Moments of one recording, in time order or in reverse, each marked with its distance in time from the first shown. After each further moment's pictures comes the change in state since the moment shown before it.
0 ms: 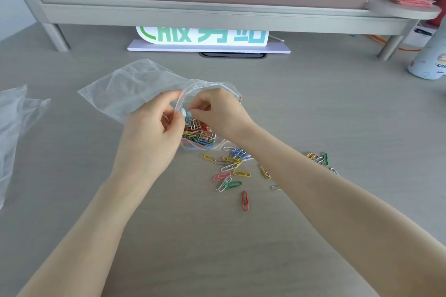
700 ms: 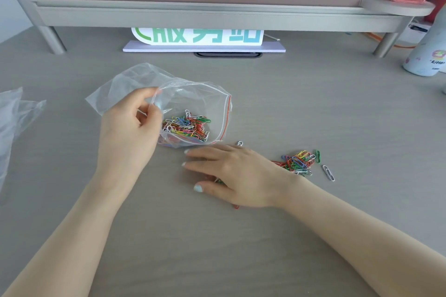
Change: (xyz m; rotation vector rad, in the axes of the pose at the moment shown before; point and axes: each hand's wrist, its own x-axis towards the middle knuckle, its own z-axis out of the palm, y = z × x) left_hand 0.002 -0.005 -0.003 -0.035 0.133 -0.068; right_hand -0.097 0.017 -0.018 -0.476 -0.352 -0.460
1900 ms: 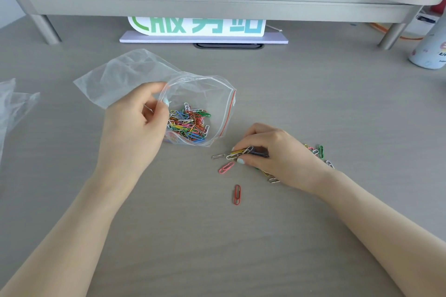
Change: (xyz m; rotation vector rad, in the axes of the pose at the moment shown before) left_hand -0.004 0.004 0.003 0.002 -0.063 0.037; right_hand -0.033 0.040 -0.008 0.377 0.146 0.378
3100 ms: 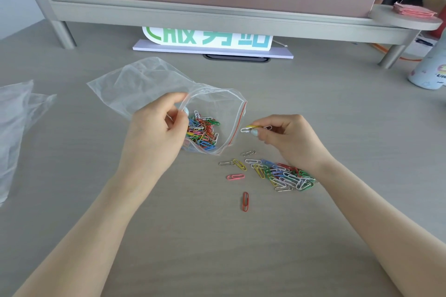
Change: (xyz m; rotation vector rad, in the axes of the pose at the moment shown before) left_hand 0.001 -0.004 0.002 -0.019 -0.028 -0.006; right_hand 0.023 -0.008 -0.016 0.351 0.260 0.164
